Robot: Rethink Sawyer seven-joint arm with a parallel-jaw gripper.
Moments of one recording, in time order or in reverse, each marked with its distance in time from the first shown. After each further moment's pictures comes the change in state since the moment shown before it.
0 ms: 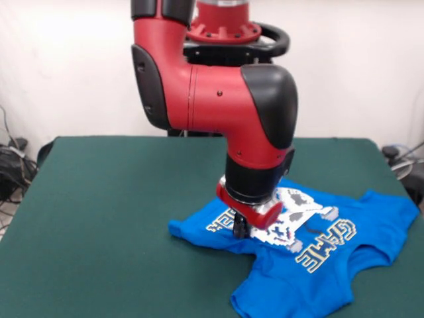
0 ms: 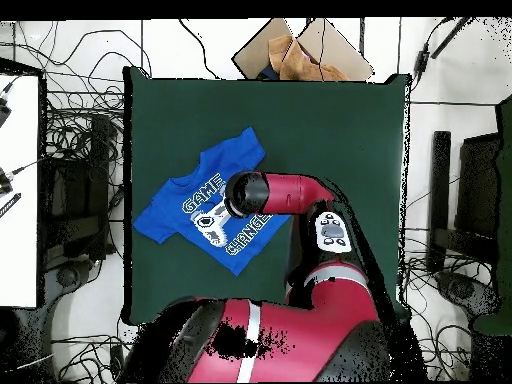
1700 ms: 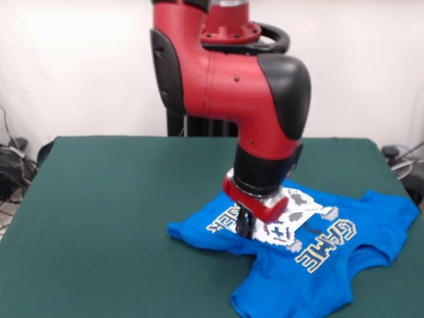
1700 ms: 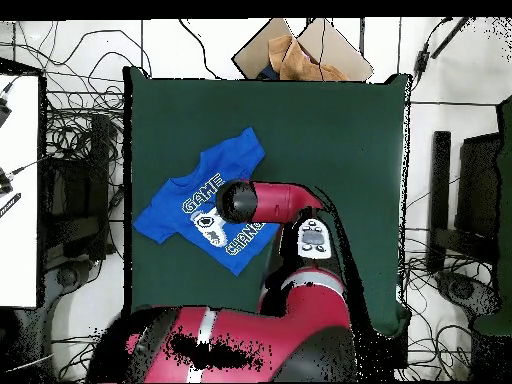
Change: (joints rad) arm 0.098 0.005 -0.106 0.039 0.059 -0.116 0.000
